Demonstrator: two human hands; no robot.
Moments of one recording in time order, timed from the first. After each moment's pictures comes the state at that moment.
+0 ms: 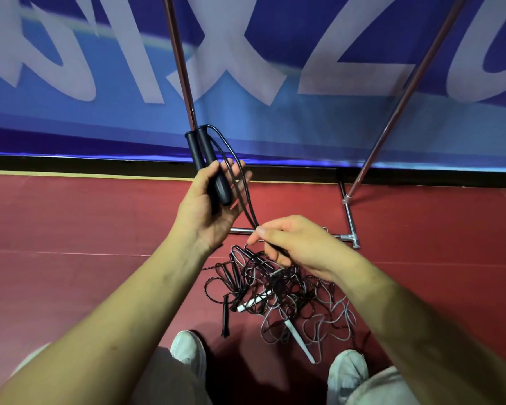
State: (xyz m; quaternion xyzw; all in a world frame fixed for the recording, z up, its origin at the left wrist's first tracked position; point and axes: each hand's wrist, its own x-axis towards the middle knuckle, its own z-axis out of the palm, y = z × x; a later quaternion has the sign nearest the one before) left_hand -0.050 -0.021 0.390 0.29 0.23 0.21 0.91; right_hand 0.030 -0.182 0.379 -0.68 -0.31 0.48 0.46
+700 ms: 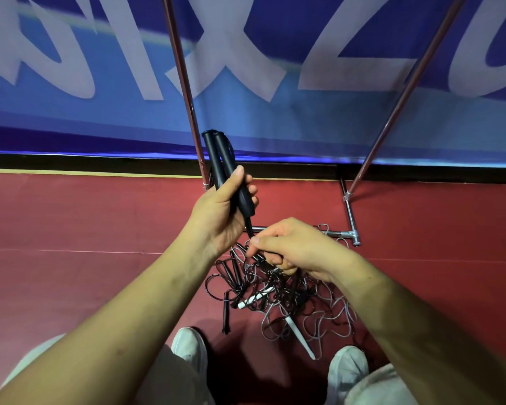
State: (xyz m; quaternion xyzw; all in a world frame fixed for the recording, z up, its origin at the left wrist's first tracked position) left_hand -0.048 -0.043 0.387 0.30 0.24 0.20 0.90; right_hand 0.022 -0.181 0.382 -0.68 -0.28 0.54 0.41
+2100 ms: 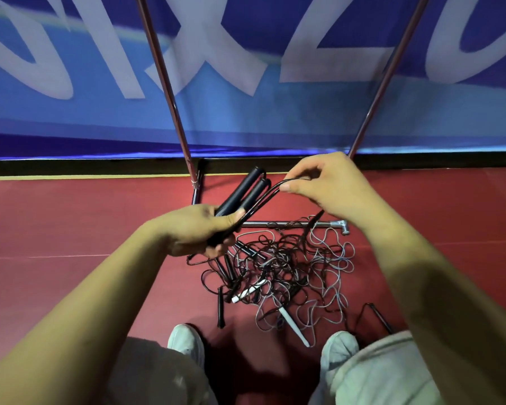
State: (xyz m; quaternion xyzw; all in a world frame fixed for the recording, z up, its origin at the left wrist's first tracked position) left_hand -0.077 -0.021 0.377 0.64 0.24 -0.20 0.70; right_hand 0.081 -0.211 0.435 -0.80 -0.37 0.18 0.44
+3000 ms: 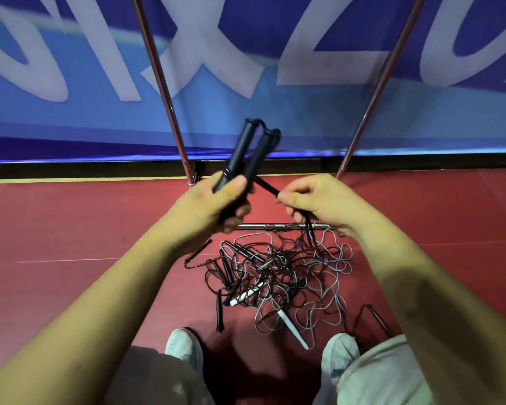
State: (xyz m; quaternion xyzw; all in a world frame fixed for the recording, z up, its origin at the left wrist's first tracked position) left_hand -0.070 -0.037 0.404 0.63 0.10 0.03 0.77; right_hand 0.090 -0.206 0.396 -0.75 -0.31 0.36 0.47
